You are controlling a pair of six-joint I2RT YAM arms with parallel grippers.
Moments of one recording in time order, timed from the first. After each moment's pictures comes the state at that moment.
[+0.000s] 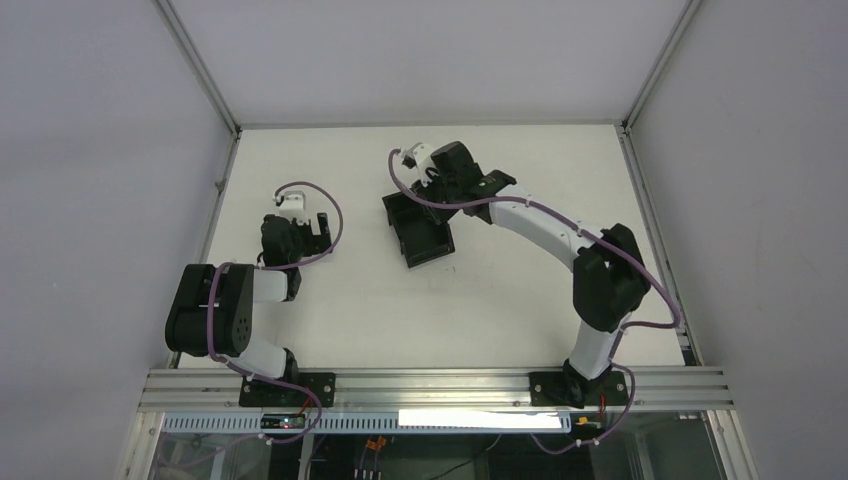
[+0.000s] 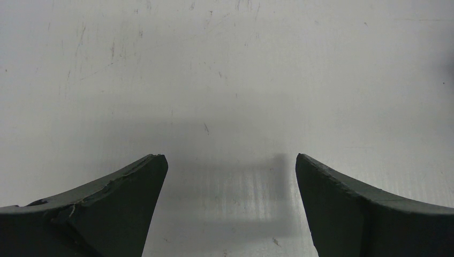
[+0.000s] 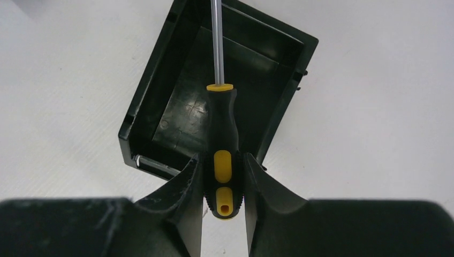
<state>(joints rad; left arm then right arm) -0.02 1.53 0.38 0.85 0.04 -0.06 0.70 1.76 1.48 -0.49 -0.06 -0.13</state>
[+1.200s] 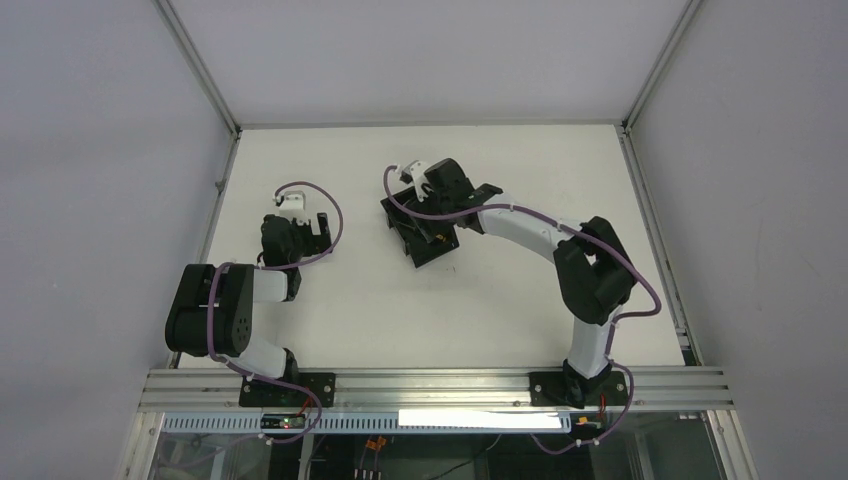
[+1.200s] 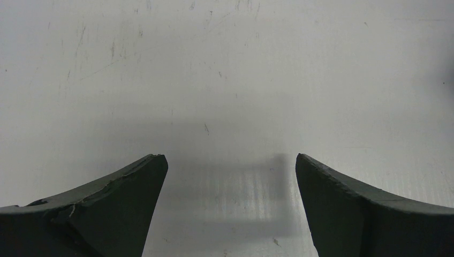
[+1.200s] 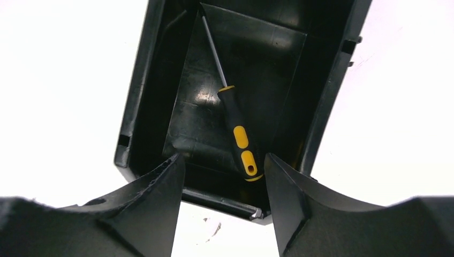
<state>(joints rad) -0.02 1.53 0.38 0.85 0.04 -0.06 0.72 1.87 1.38 -0.37 -0.07 -0.08</state>
